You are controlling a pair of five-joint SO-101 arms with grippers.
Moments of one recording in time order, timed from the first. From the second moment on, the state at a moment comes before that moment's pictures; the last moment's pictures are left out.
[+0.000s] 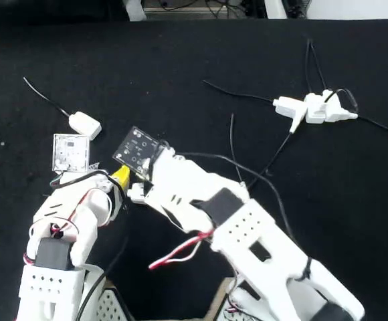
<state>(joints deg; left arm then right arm) 2.6 -86.1 75.7 51.6 3.5 -41.1 -38.1 49.5 48.4 18.8</state>
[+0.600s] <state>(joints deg) 4.7 -86.1 79.1 46.8 2.0 -41.6 -35.7 42.6 52.6 17.2</state>
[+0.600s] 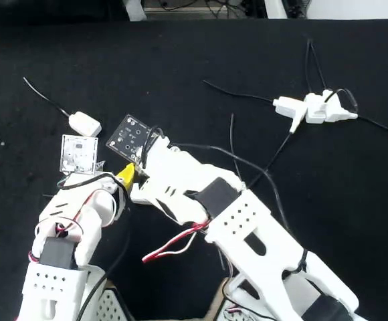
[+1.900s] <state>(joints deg) 5.5 -86.0 80.9 49.7 1.5 -33.8 -13.9 21.3 72.5 10.8</state>
